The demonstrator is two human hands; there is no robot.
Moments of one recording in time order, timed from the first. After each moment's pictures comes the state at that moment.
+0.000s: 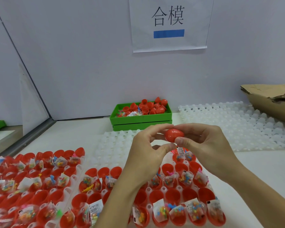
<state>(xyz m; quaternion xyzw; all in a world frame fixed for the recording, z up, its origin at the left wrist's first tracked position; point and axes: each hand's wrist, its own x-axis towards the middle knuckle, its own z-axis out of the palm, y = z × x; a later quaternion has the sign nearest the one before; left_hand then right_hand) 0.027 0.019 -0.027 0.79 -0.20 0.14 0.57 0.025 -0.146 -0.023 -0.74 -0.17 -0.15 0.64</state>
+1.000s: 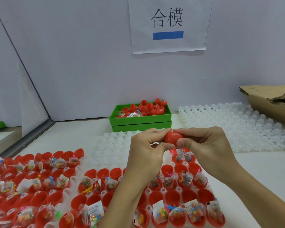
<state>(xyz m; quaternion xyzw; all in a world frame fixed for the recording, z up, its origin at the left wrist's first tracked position) 0.029 0.014 -0.030 0.78 -0.21 0.21 0.55 0.025 -0.147 -0.025 -0.74 -0.17 -0.18 0.63</state>
